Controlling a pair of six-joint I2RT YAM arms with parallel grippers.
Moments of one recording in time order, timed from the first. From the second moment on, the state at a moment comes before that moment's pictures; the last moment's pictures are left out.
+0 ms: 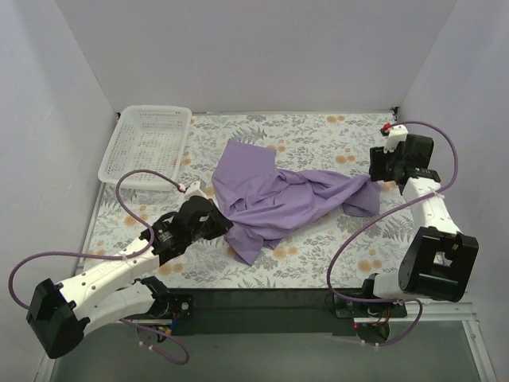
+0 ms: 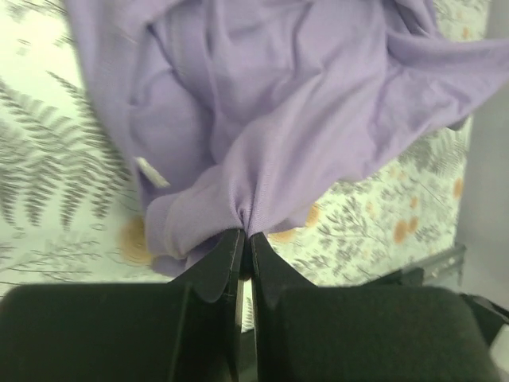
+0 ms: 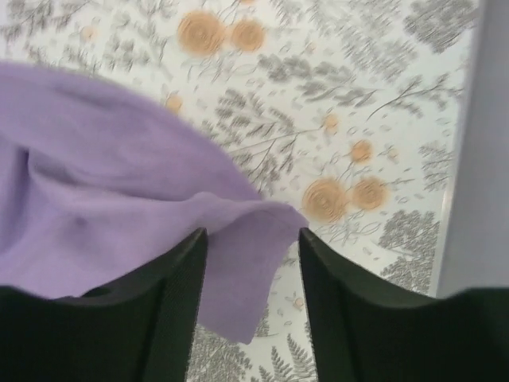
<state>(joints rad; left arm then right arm) -0.83 0.93 0.62 -0.33 -0.19 -1.02 -0.20 1.35 0.95 -0.34 -0.27 -0.32</state>
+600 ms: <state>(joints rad) -0.61 1.02 0.62 -0.36 -0.08 -0.85 -0.24 1.34 0.87 -0.47 -0.48 -0.58</state>
